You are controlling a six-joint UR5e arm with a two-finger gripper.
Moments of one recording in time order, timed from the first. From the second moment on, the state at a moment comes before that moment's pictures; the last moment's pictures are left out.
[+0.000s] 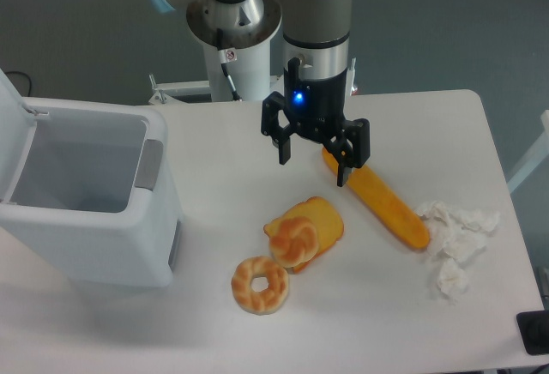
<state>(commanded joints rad) 2.50 -1.69 -1.57 -1.09 1.43 1.04</state>
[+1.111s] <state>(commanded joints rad) 2.50 -1.73 -1.66 -1.06 1.38 1.01</state>
